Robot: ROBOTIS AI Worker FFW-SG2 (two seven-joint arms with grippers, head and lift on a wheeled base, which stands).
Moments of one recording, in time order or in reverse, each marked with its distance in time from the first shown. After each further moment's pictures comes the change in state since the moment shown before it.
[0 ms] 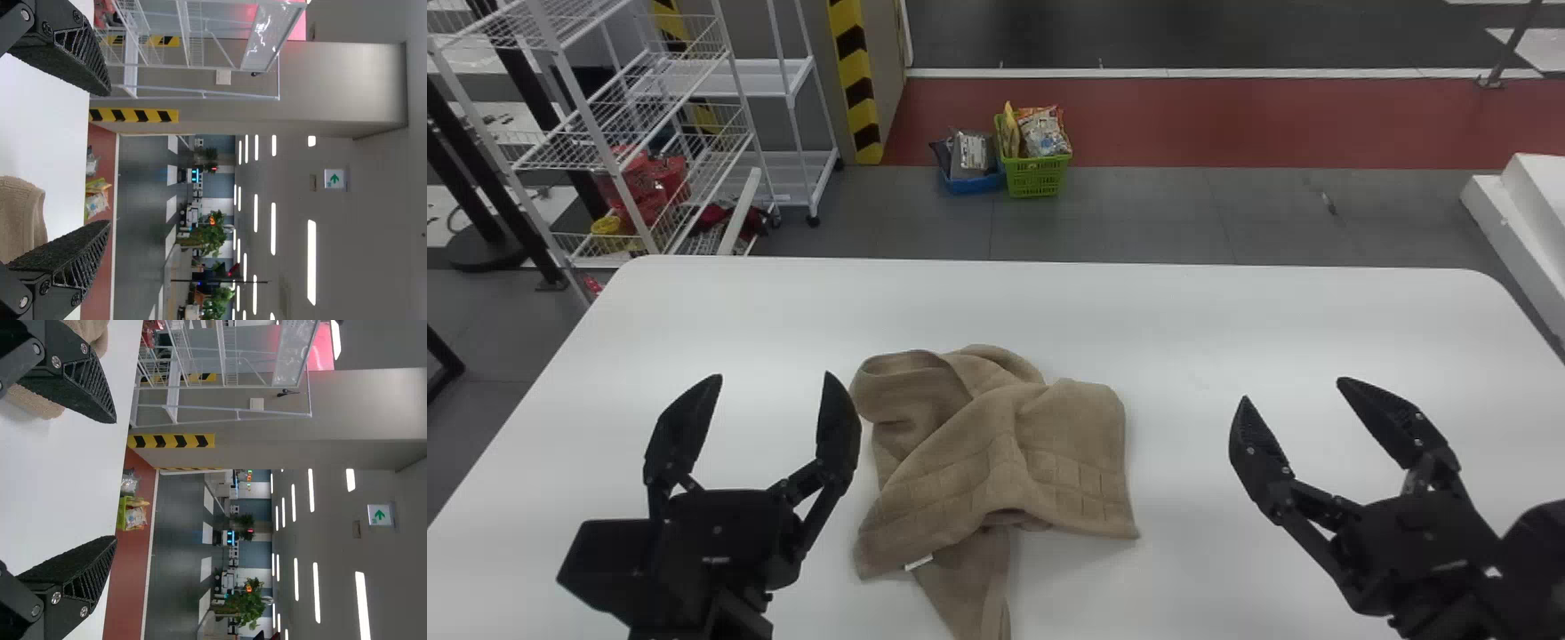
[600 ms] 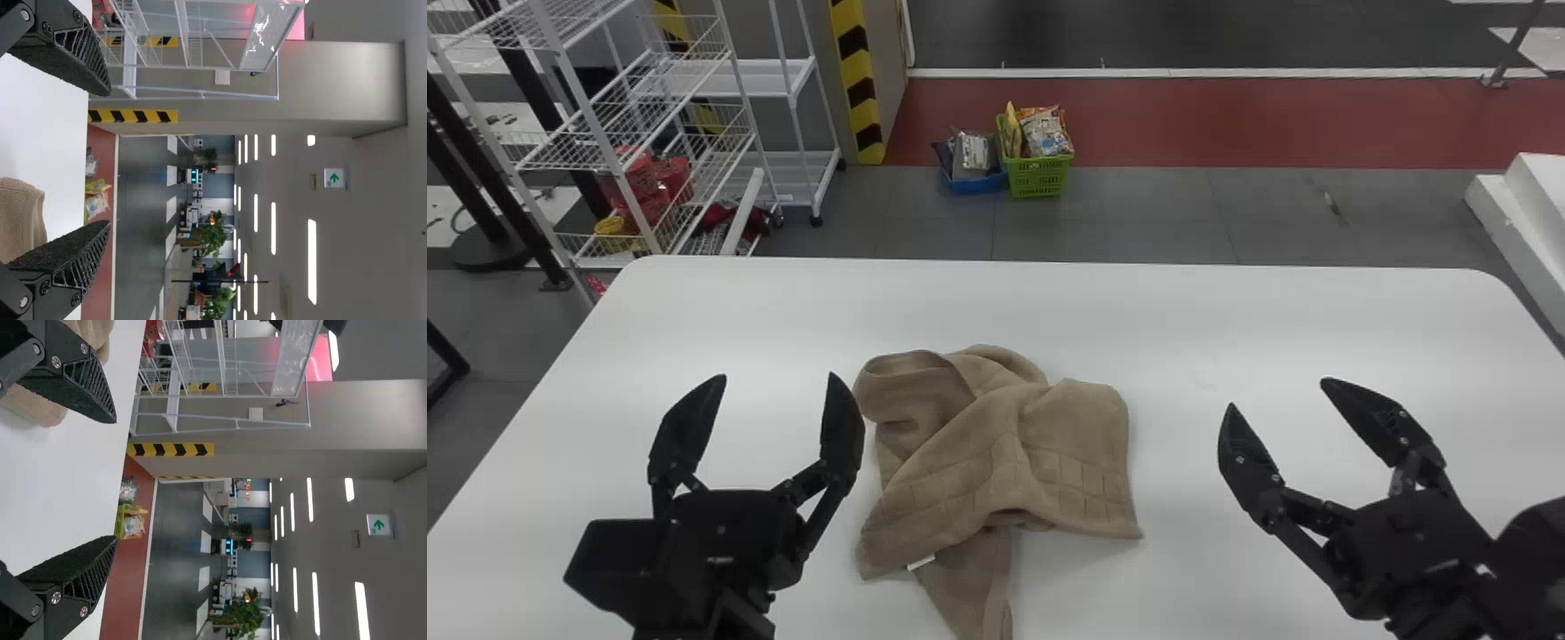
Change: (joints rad) left arm 0.001 0.000 0.001 0.003 -0.008 -0.001 -0.002; right arm -0.011 0.000 -0.009 0.012 0.013 0.006 0.100
